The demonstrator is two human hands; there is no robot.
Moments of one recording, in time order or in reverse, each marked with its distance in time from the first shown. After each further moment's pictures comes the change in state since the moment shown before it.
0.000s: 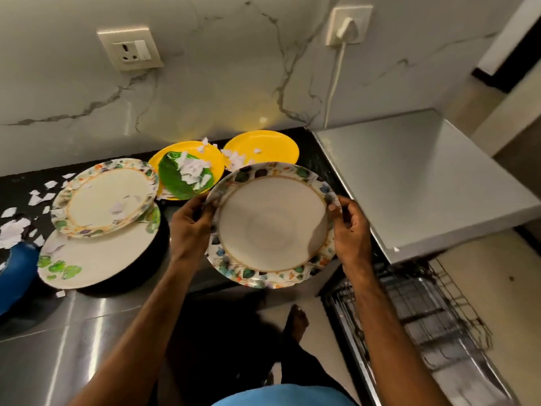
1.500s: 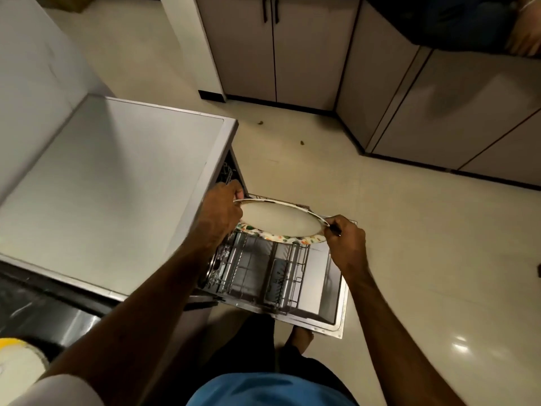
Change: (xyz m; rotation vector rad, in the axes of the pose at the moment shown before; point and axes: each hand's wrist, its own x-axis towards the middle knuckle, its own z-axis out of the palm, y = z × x) left_hand -0.186 0.000 0.661 0.941 -1.170 0.704; right_hand -0.095 0.223 -0.496 -0.376 0.809 0.510
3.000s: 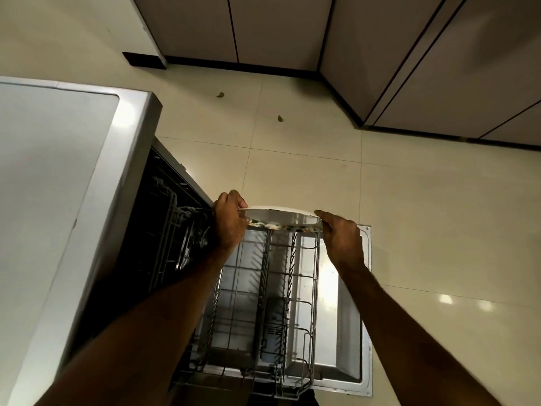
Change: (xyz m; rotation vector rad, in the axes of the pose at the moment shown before) left_hand 0.272 -0.111 0.331 -0.204 0.093 0.051; right_hand 0.233 0.168 0.195 -0.348 -0.019 -0.012
